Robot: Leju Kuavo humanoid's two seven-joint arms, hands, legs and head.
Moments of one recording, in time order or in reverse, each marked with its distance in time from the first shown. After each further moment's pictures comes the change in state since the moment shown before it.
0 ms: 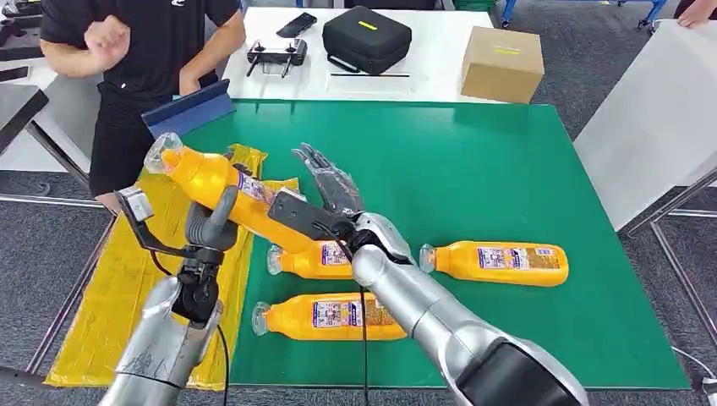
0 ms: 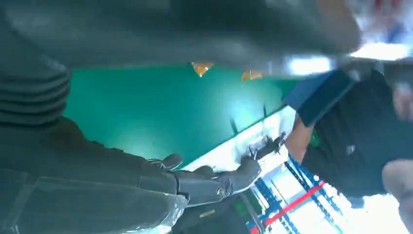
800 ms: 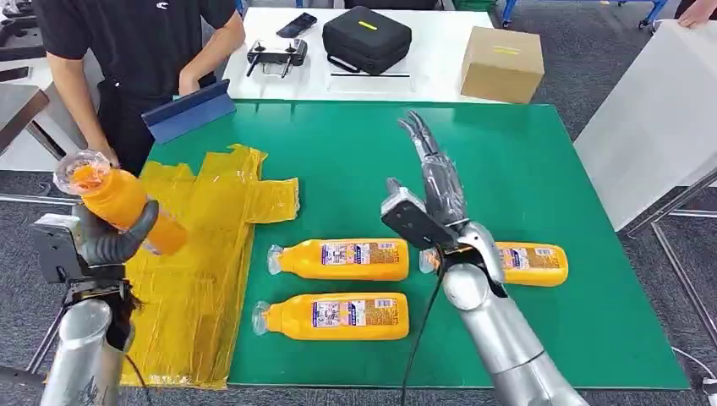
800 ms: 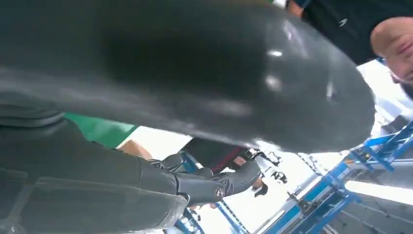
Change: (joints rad) left arm 0.131 0.168 0.267 -0.211 -0.714 0.345 -0.090; right arm 0.359 -0.276 -0.281 -0.734 0.115 0.061 -0.017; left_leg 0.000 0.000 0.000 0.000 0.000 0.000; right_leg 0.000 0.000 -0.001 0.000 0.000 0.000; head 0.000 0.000
